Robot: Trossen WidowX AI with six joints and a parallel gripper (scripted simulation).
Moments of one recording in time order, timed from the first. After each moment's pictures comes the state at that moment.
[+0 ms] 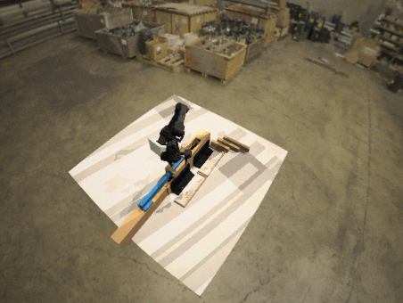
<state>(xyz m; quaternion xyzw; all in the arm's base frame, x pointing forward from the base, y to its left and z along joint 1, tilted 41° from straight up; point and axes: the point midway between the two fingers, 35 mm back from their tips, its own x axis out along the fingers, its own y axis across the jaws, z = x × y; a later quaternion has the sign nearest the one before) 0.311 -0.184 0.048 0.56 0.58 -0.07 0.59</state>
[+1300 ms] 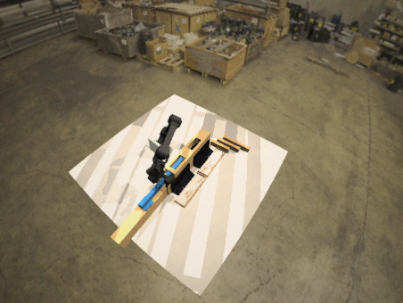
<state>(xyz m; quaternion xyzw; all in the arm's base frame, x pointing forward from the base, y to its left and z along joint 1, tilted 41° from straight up) 0.300 -0.241 -0.101 0.64 0.57 -0.27 0.44</state>
